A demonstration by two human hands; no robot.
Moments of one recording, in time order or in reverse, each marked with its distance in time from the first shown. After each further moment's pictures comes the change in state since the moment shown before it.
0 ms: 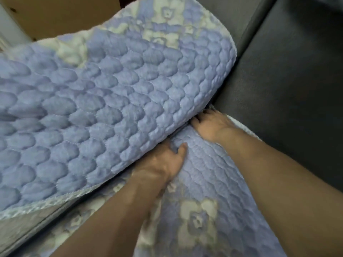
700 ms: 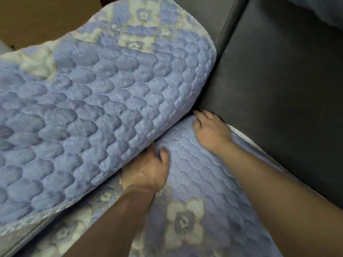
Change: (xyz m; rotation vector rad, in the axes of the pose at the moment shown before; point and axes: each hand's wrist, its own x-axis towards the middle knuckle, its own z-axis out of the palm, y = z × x) left_hand -0.012 -0.001 0.006 0.220 0.266 -0.001; right_hand -0.038 0.023 0.012 0.248 0.290 0.071
